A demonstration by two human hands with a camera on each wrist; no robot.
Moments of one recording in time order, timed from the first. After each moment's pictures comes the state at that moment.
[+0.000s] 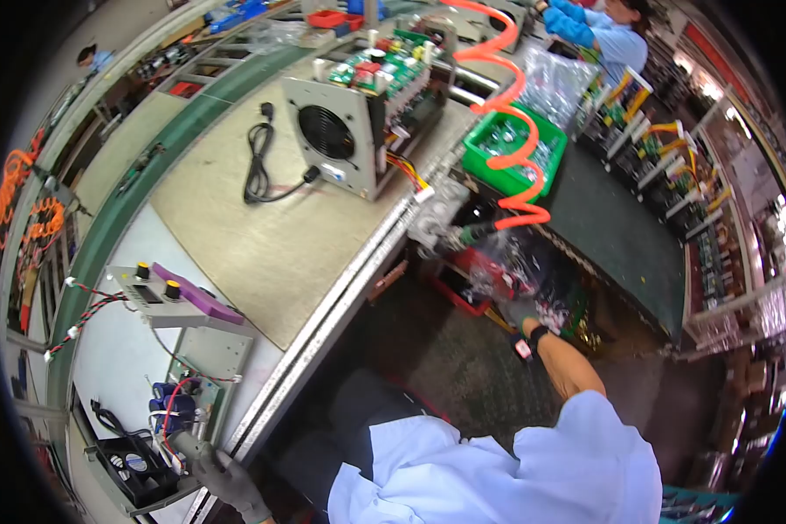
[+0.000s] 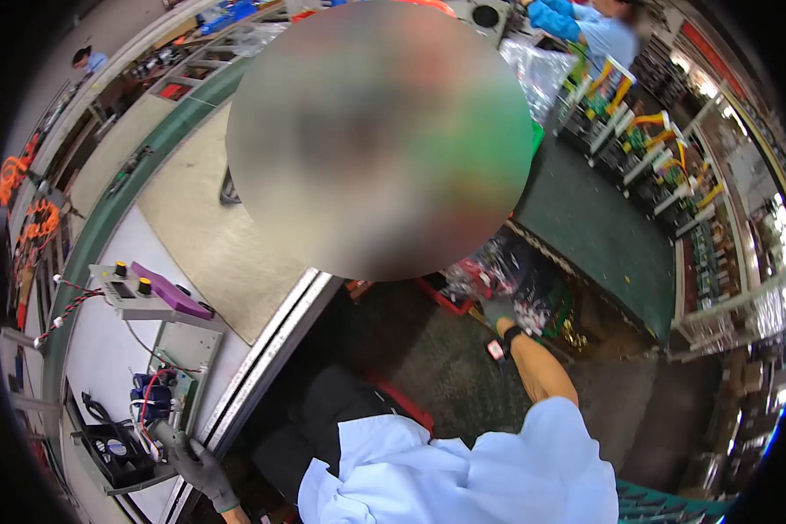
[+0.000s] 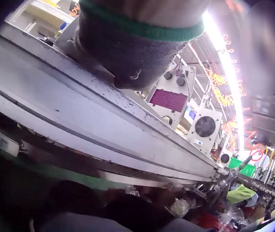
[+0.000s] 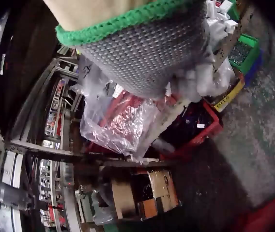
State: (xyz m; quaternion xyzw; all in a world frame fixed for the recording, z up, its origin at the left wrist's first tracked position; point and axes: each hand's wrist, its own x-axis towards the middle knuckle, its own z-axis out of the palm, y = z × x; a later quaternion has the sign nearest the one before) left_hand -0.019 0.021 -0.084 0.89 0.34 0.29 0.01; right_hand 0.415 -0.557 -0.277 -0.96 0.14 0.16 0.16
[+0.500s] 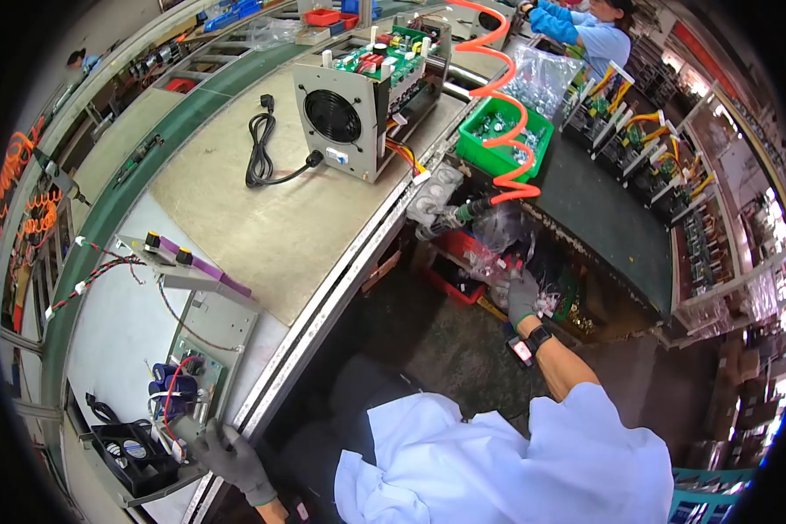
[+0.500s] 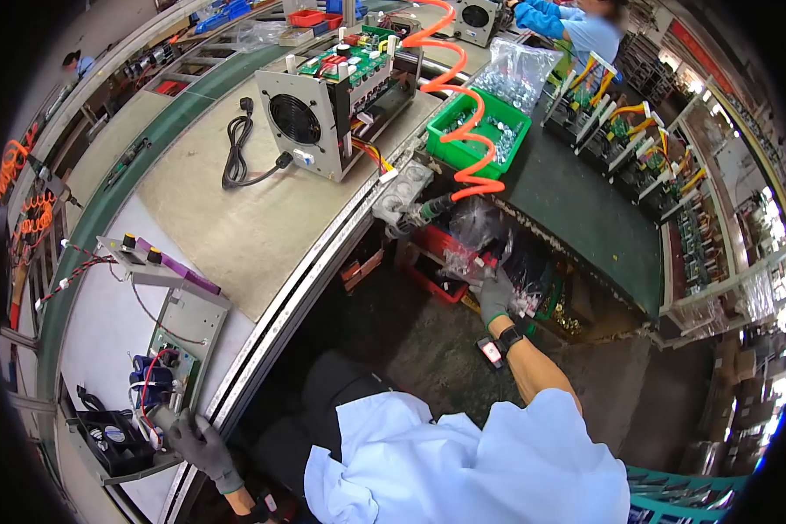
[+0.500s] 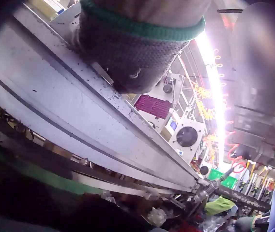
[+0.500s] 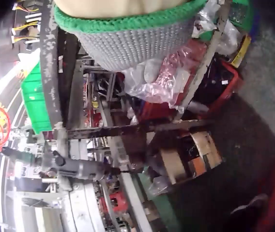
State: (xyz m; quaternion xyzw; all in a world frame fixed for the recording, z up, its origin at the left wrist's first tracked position) left_hand 0.009 0.004 -0.069 0.88 0.32 0.34 0.06; right_hand 0.400 -0.546 -0.295 -0.62 0.24 0.03 0.74
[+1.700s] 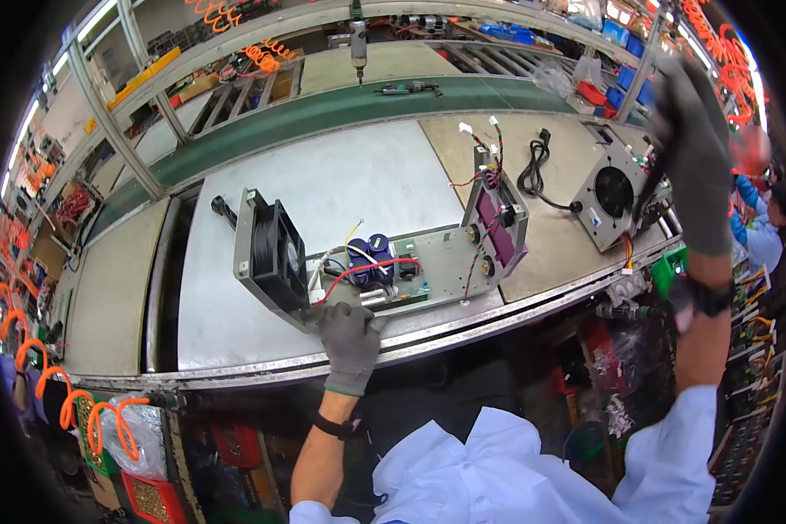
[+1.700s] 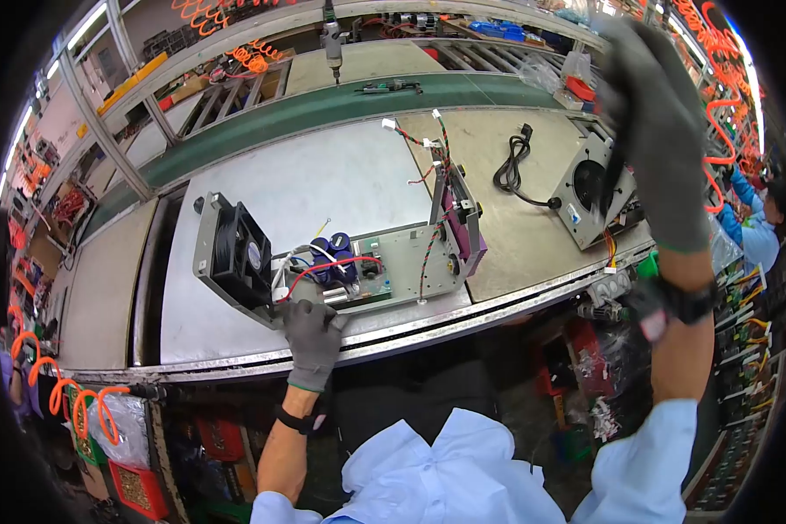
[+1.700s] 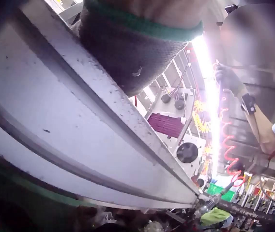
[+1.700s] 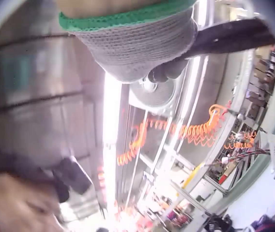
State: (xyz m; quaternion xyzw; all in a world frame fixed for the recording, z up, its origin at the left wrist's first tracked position) left_hand 0.006 0.052 -0.063 0.85 0.35 0.38 0.11; right_hand 0.302 -0.137 0.287 -0.61 -0.48 -0.11 0.62
